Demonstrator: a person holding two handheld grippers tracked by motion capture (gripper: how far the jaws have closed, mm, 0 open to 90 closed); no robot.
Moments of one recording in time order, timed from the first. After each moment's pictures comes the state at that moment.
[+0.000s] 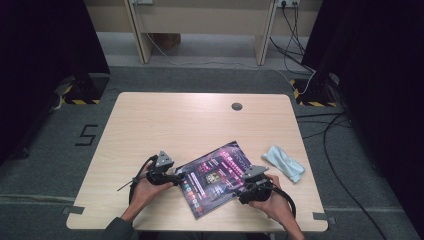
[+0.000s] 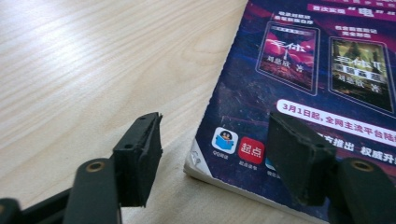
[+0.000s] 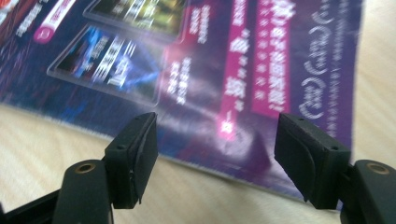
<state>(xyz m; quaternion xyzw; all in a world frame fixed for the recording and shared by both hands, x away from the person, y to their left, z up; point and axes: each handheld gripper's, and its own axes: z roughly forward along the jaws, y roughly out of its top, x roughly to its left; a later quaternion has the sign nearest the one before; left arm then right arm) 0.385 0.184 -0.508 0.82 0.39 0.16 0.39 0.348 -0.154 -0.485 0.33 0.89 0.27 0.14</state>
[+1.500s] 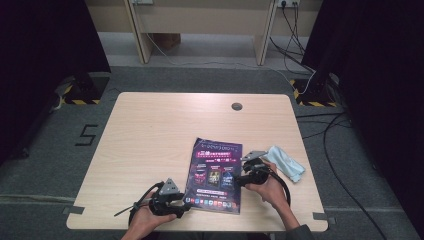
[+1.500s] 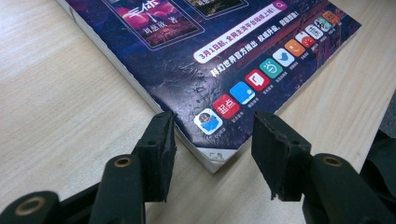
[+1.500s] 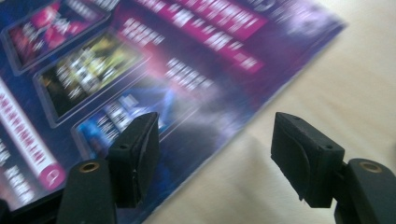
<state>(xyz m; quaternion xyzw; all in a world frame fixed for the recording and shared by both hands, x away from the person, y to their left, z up) 0.302 0.158 -0.504 0.85 0.36 0.06 0.37 0.394 -0.151 -0.486 0.39 0.87 0.29 0.13</state>
